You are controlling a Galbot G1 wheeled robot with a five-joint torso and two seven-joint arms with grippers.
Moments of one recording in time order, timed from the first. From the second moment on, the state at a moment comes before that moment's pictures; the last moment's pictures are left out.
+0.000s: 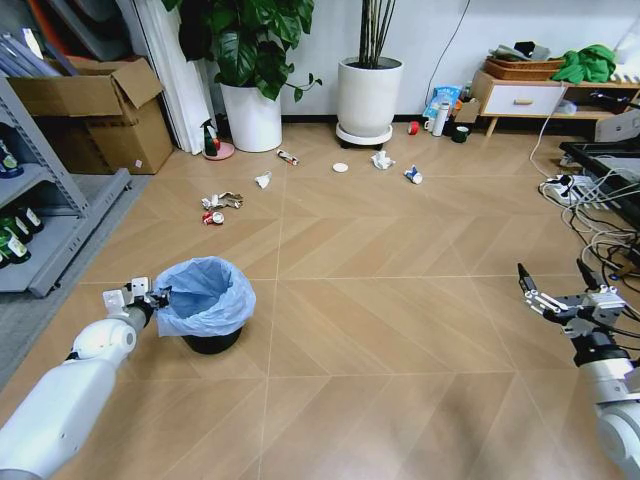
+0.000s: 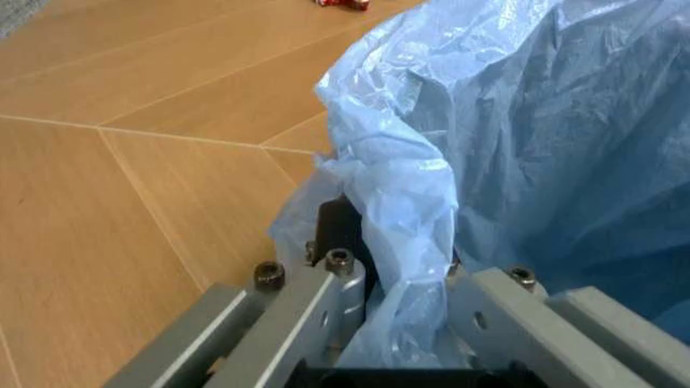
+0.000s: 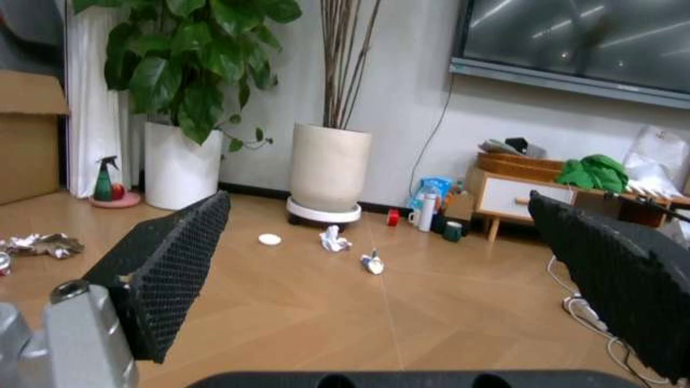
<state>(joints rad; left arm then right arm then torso) 0.79 -0.89 -0.27 -1.15 -0.80 0.26 0.03 -1.65 0.98 0.91 1.94 0.57 0.32 -0.08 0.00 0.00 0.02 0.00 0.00</state>
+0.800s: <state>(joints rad) 1.16 -0.79 -0.67 -1.55 -0.87 0.34 -0.03 -1.71 0.98 0.89 1.93 0.50 0.31 -0.04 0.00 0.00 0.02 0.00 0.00</state>
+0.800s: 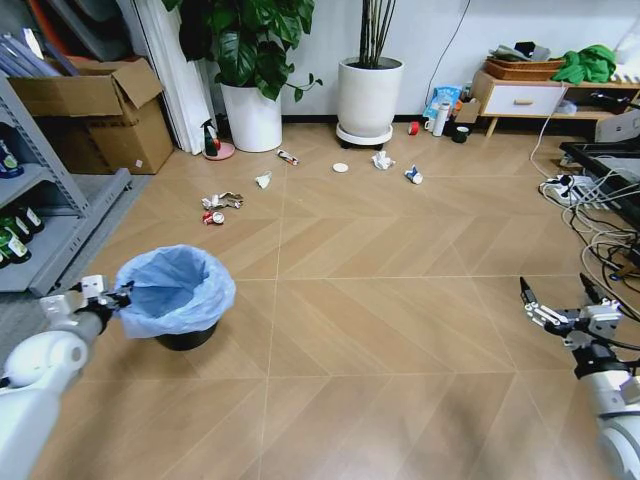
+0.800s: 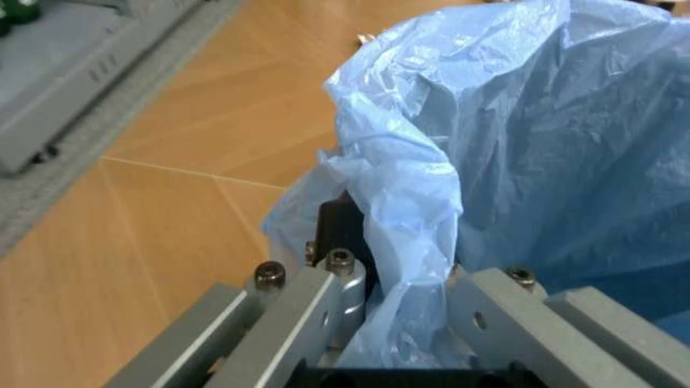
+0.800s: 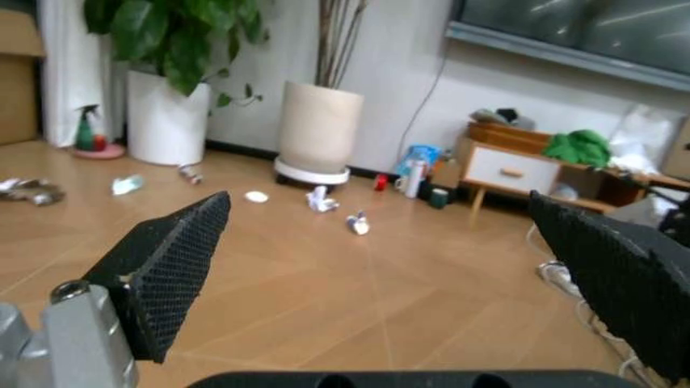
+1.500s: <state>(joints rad) 1.25 -0.85 -0.72 -1.64 -0.84 0.32 -0.03 -1.73 1.01 0.84 1.91 0.48 0.35 -0.07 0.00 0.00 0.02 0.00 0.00</state>
